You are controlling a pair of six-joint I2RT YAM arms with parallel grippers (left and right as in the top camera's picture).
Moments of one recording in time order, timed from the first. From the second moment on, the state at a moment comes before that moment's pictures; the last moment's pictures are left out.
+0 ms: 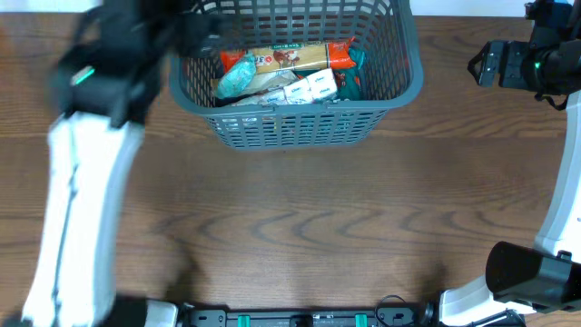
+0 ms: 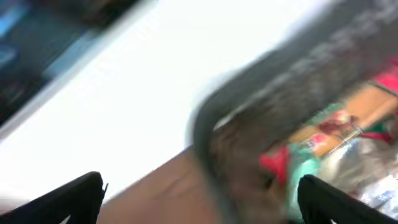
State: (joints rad) left arm -0.19 1.57 2.00 -0.92 -0.16 0.44; right arm -0.25 1.74 2.07 -1.33 -0.10 -0.08
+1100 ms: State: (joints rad) left arm 0.66 1.35 1.11 -1.07 -0.04 -0.35; right arm -0.25 1.74 2.07 -1.32 -0.11 -0.08
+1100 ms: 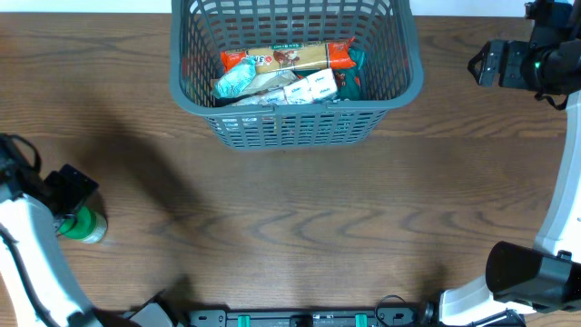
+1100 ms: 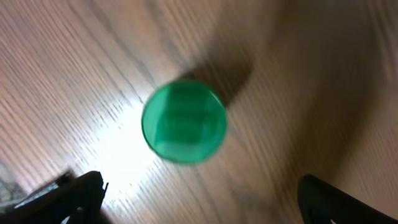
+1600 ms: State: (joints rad) left arm 0.71 1.62 1.11 -0.97 0.00 -0.35; right arm -0.25 1.74 2.07 -1.33 -0.11 -0.08
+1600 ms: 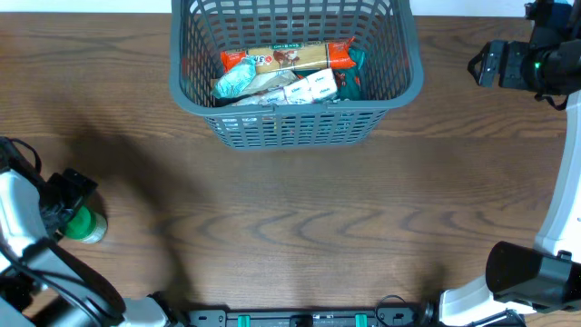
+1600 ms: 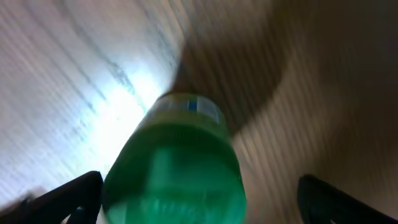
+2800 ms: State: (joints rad) left arm 0.71 1.68 0.92 -0.71 0.02 -0.35; right arm -0.25 1.74 2.07 -1.37 -0.11 -0.08
